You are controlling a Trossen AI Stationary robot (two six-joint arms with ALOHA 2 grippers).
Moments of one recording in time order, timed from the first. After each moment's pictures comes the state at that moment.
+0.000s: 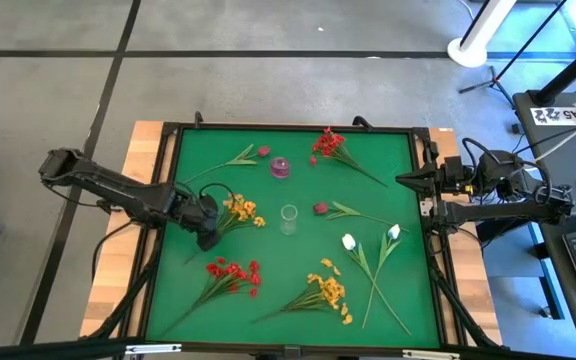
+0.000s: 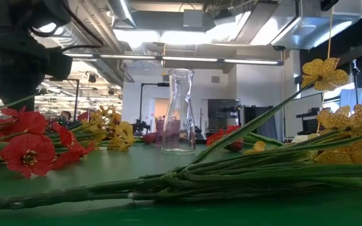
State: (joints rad) left arm -0.21 1.08 0.55 -0.77 -0.11 -0.95; right arm 0.00 0.39 0.78 -0.42 0.00 0.00
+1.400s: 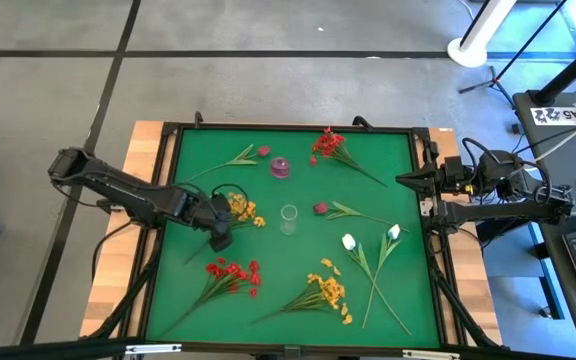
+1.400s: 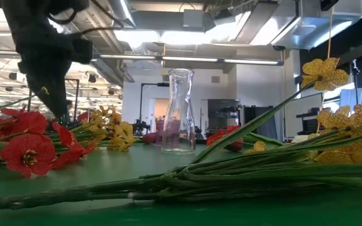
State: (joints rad) left arm -0.23 1.23 0.69 -0.74 -0.25 -0.88; right arm 0.00 0.39 0.78 -0.42 0.00 0.00
